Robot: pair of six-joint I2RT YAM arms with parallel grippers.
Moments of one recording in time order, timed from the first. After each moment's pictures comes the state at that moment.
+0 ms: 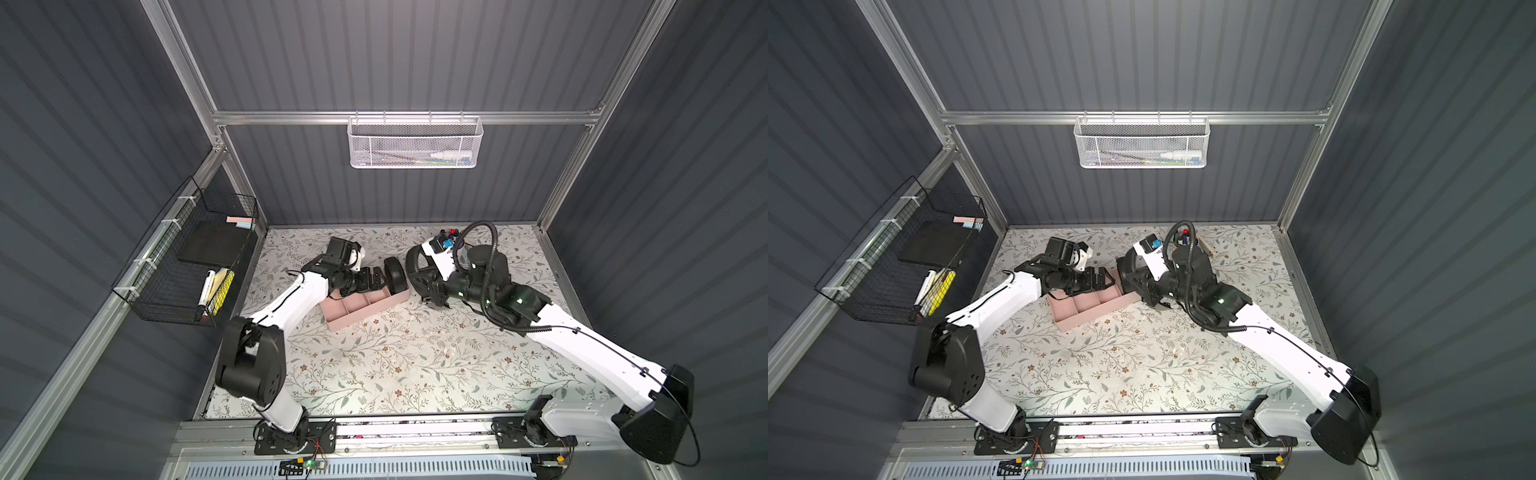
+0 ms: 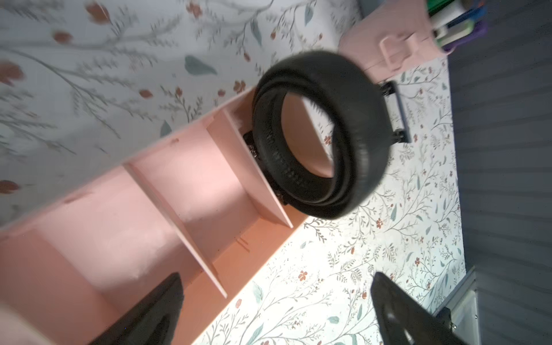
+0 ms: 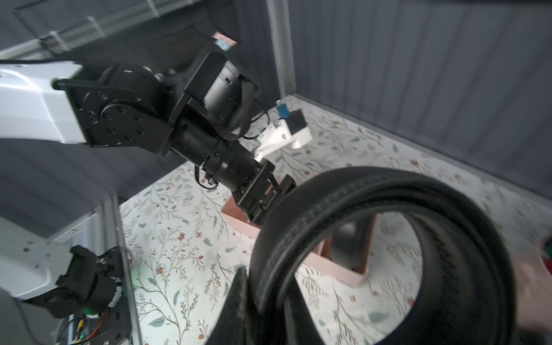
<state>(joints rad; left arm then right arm) -0.29 1.57 1.24 -0.57 0.36 -0.39 0.72 1.32 1.21 -0.21 -0.37 0.08</state>
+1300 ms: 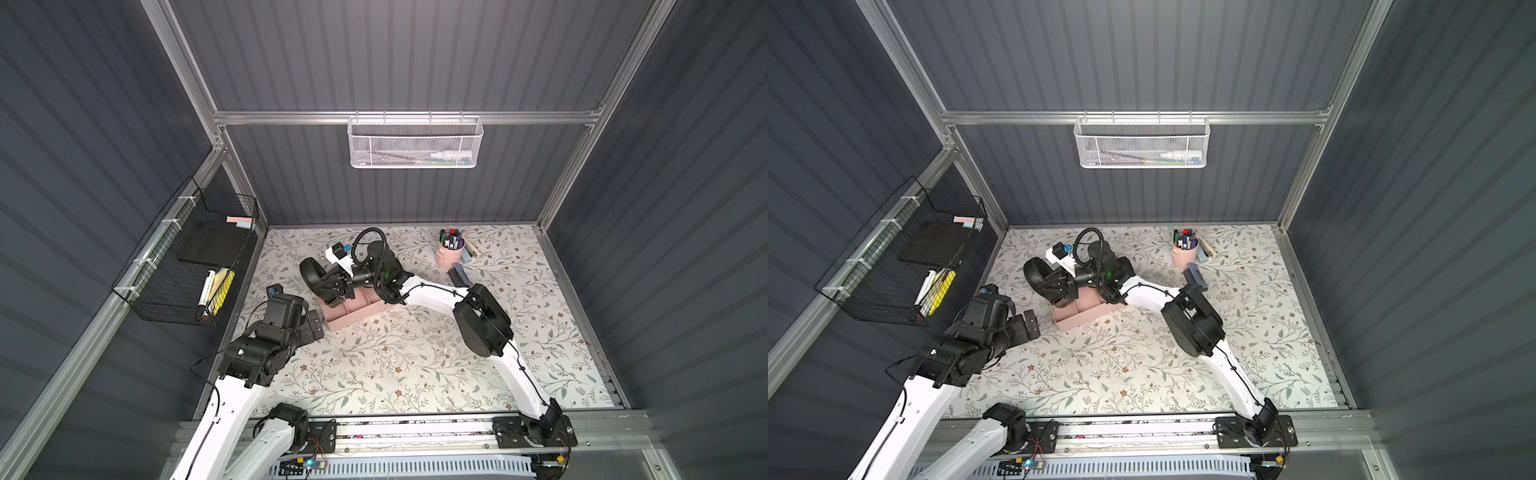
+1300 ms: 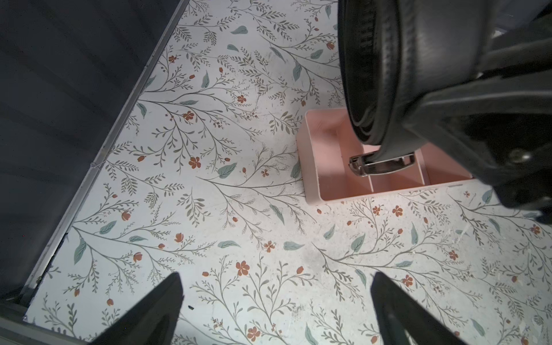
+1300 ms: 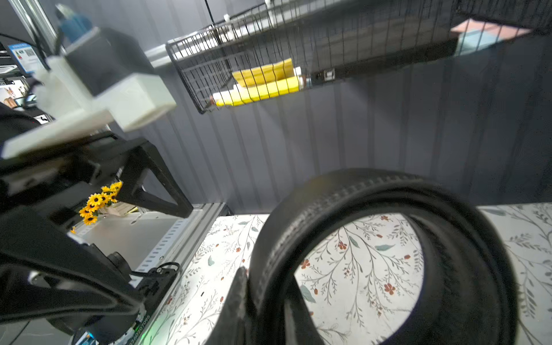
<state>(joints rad) -0.28 0.77 0.94 -1.08 -0.30 -0.52 0.85 2.42 1.89 0.55 -0.99 0.22</state>
